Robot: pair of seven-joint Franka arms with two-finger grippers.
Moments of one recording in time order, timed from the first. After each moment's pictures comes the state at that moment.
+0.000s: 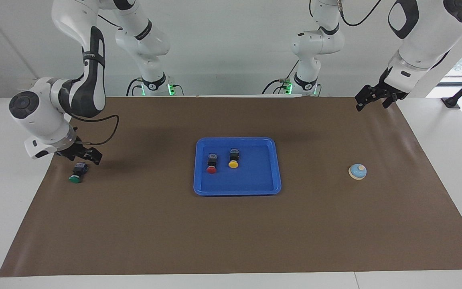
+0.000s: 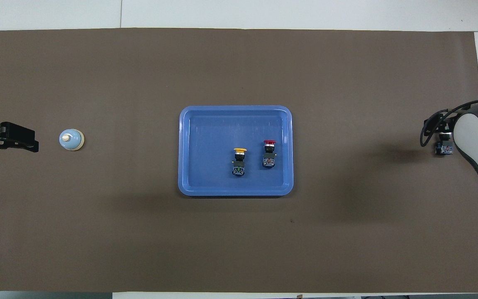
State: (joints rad) left arm 0.04 -0.05 -0.07 -1.68 -0.01 1.52 -0.08; right arm -0.28 0.24 0.04 -1.90 -0.11 2.06 -0.02
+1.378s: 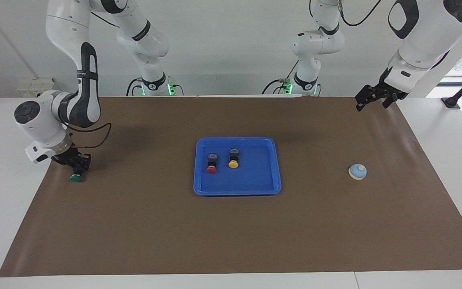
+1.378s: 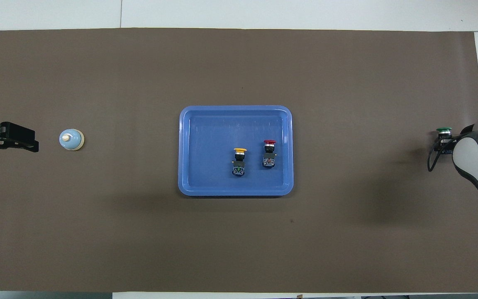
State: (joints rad) left arm 0.04 -0.05 -0.07 -1.68 -0.01 1.52 -0.08; right arm -0.38 0.28 0.06 -2.02 -0.11 2.24 -0.21
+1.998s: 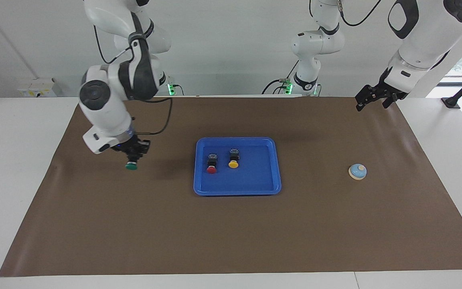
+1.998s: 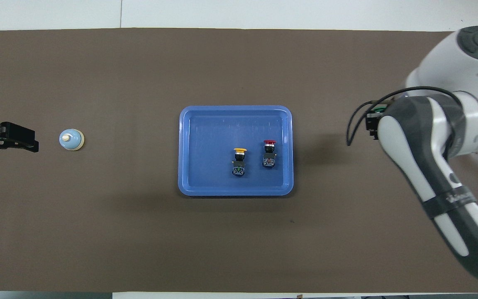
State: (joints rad) left arm 0.04 -0.05 -0.07 -1.68 -0.01 1.52 -0.08; right arm 0.17 0.23 0.08 -1.69 -0.04 1.75 0.38
